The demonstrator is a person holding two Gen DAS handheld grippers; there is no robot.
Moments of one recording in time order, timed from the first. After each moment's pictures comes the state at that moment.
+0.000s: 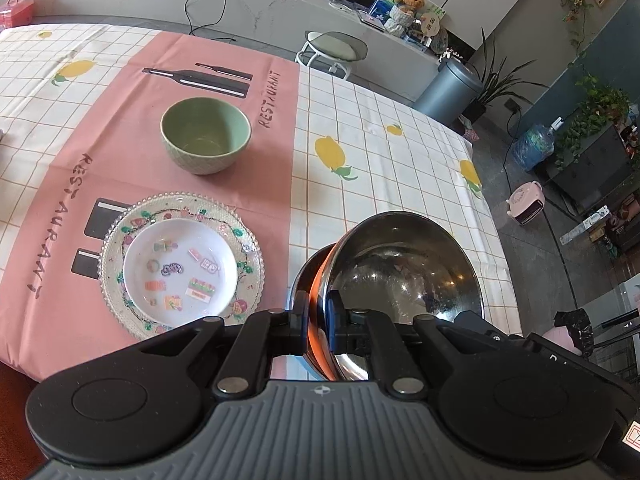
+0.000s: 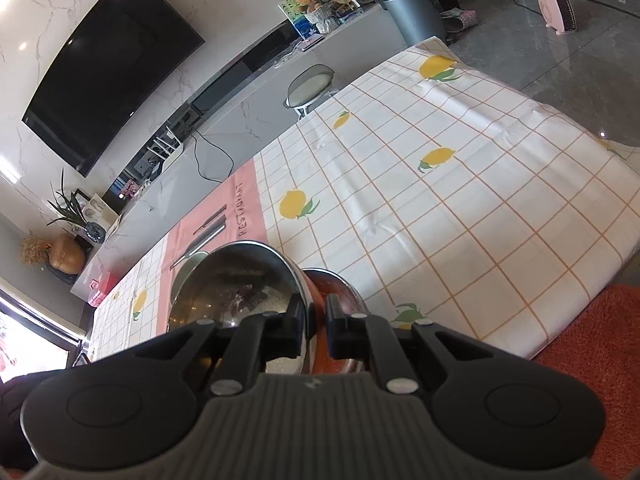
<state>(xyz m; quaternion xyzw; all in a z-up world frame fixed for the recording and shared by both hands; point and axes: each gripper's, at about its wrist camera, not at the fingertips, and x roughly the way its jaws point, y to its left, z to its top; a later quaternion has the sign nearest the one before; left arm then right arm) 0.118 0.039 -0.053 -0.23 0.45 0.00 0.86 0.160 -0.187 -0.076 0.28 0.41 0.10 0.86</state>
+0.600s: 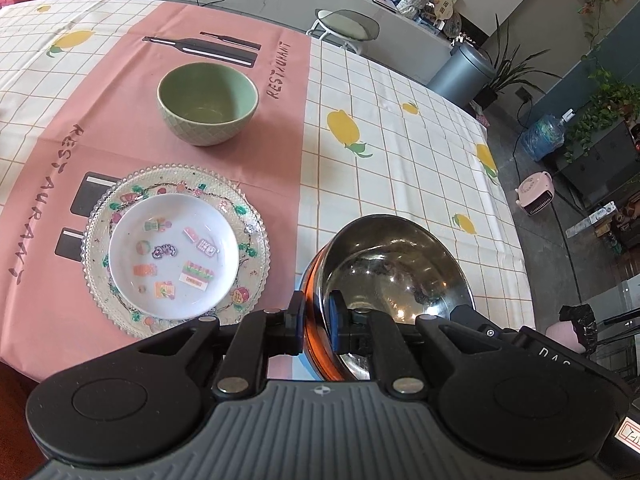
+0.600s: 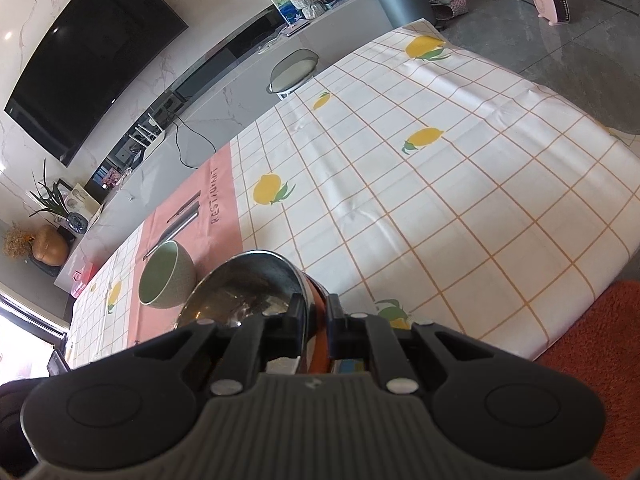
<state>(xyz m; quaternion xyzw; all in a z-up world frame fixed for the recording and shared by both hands) 0.123 0.038 -0.079 -0.23 0.47 0.01 0.85 0.179 -0.184 -0.105 0.27 0.43 0.08 0.86</state>
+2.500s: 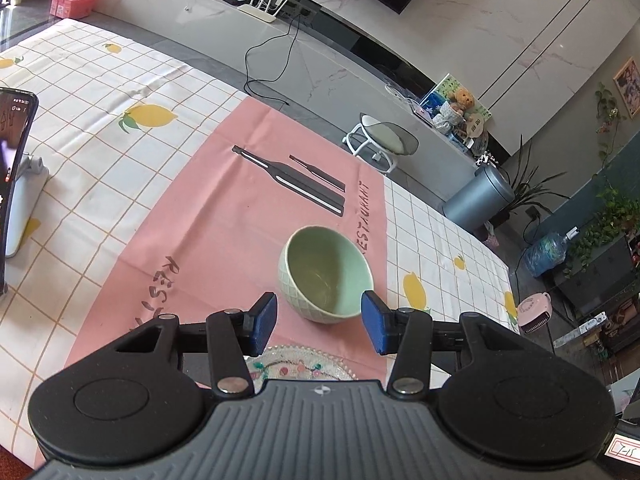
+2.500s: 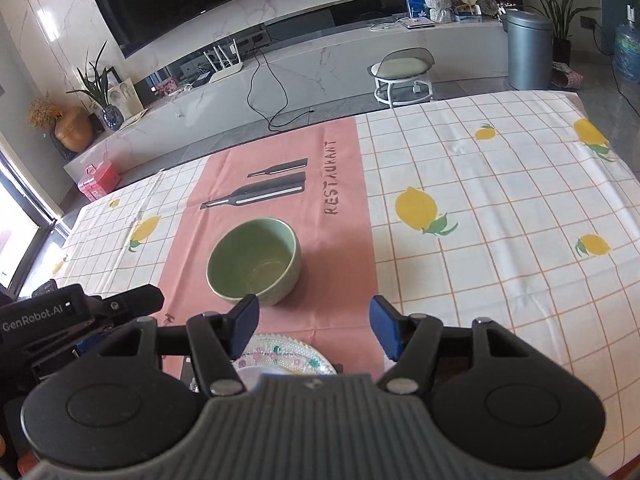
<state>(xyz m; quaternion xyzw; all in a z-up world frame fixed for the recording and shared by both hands) 0.150 0.188 -0.062 -0.31 0.35 0.07 0.88 0.256 -0.018 -0.069 0.08 0.43 0.19 0.88</state>
